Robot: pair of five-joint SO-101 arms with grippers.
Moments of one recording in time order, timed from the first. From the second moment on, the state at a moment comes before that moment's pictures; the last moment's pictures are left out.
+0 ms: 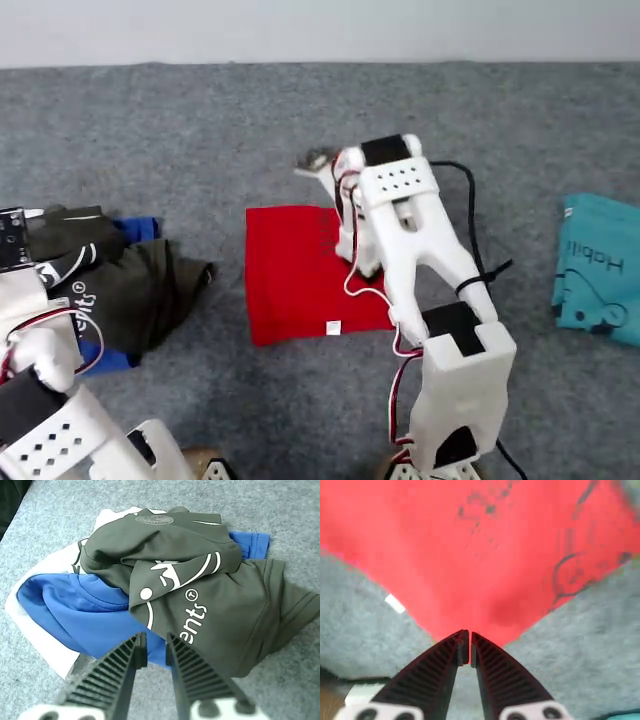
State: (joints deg) left arm -42.8 -62.1 41.6 82.2 -14.1; right arm -19.4 22.0 -13.5 100.5 29.7
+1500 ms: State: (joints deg) left arm -42.8 -62.5 42.9 82.3 -14.1; right arm -21.5 30.9 -17.6 100.4 5.8
